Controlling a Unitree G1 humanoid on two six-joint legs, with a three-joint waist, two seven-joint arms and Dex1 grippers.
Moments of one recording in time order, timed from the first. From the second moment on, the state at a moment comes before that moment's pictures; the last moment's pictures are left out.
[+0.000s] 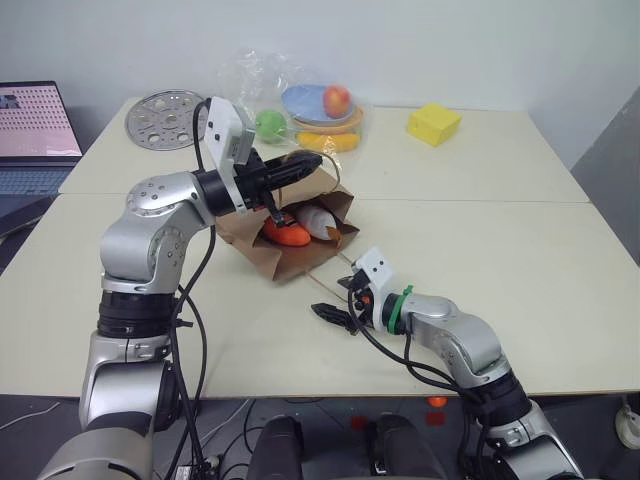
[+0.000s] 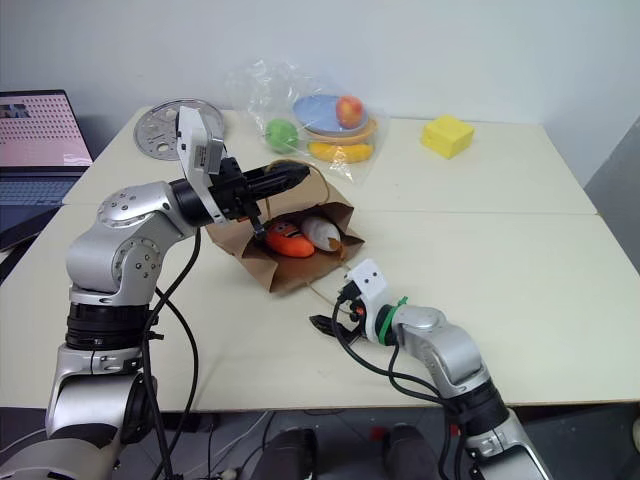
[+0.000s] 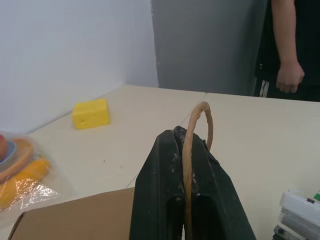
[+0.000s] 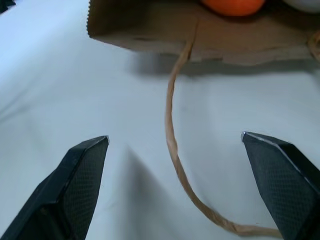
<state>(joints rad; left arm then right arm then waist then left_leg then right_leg) -0.77 0.55 0.06 0.01 -0.49 0.49 -0.93 -0.41 -0.18 0.32 -0.13 0.30 0.79 0.52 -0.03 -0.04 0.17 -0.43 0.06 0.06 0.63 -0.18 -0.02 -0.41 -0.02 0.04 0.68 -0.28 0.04</state>
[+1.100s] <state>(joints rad) -1.08 0.34 0.05 0.40 -0.38 0.25 -0.82 -0.49 -0.25 0.20 -0.43 0.17 0.44 0.43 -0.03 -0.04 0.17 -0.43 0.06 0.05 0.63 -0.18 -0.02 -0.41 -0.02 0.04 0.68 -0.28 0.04</state>
